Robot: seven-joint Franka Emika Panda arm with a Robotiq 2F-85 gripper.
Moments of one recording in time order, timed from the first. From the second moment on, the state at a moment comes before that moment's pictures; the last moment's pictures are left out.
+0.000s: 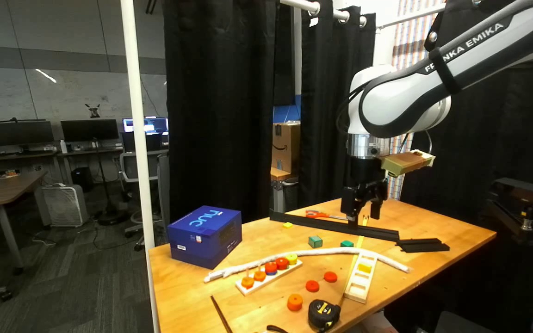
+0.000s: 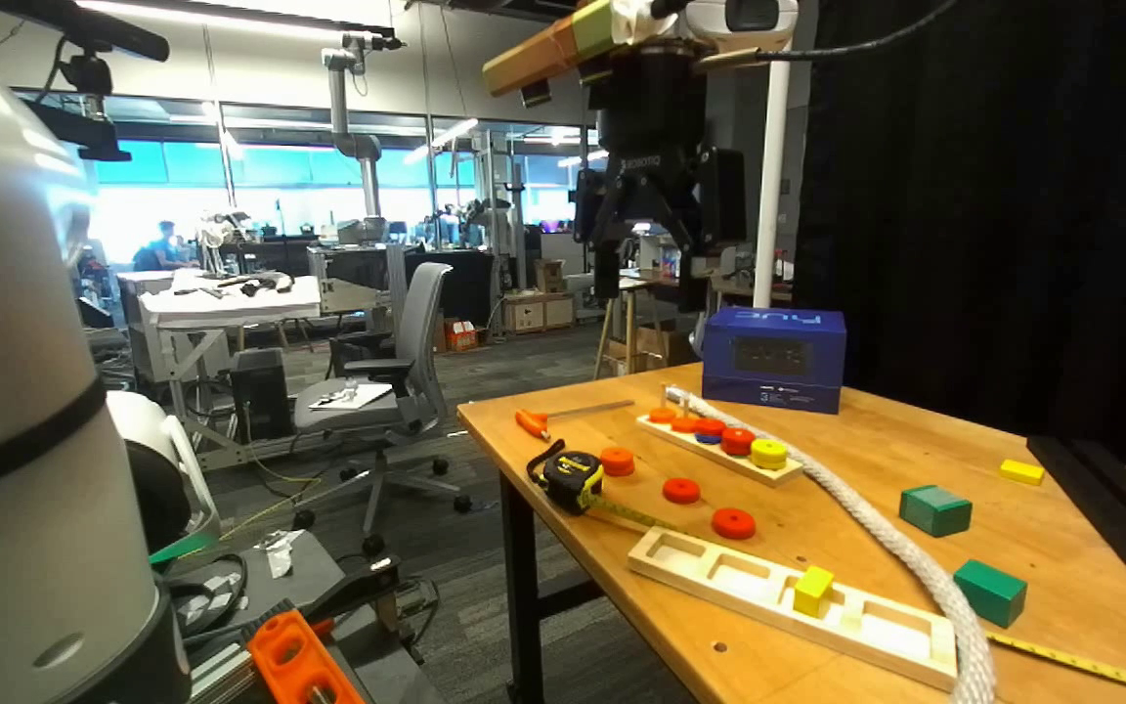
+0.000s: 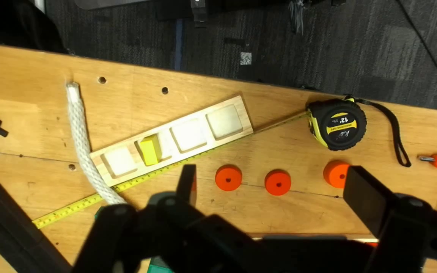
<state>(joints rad) -0.08 -0.53 -0.06 -2.63 -0.06 2.08 0.00</state>
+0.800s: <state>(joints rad) -0.10 -0.27 -0.09 -2.47 -0.12 2.13 -0.03</state>
